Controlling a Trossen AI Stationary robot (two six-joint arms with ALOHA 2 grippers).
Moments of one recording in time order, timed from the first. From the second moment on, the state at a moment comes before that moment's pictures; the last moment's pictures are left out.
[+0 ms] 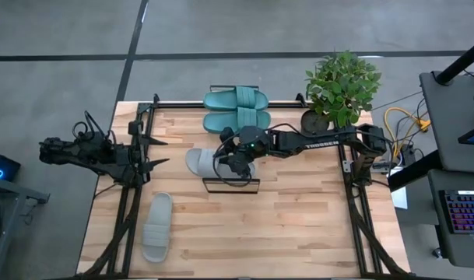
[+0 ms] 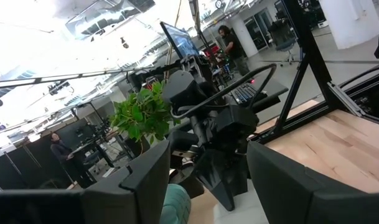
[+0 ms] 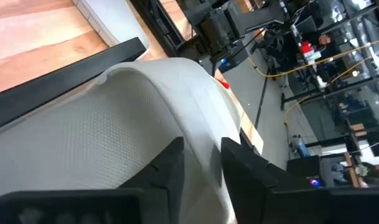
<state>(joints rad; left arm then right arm) -0.22 0.33 0.55 -0.12 -0.24 0.55 -0.06 1.82 1.39 -0.01 -0.10 -1.00</state>
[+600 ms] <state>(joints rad) -0.22 0.33 0.55 -0.11 -0.24 0.55 -0.06 1.82 1.49 -0.17 -0.12 -1.02</state>
